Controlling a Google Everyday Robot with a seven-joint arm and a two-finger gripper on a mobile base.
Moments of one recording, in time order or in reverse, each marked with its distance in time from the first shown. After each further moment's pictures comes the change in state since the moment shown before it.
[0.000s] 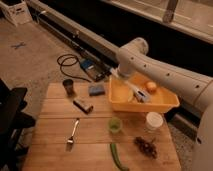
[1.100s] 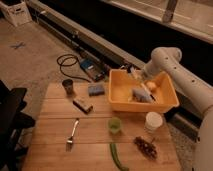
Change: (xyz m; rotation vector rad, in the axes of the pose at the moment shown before) arm 0.064 -0.063 0.074 -0.230 -0.143 0.175
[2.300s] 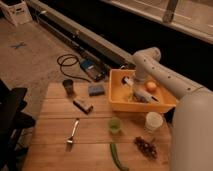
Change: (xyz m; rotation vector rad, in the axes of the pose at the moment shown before) arm 0.016 0.020 0.038 0.095 0.346 -0.234
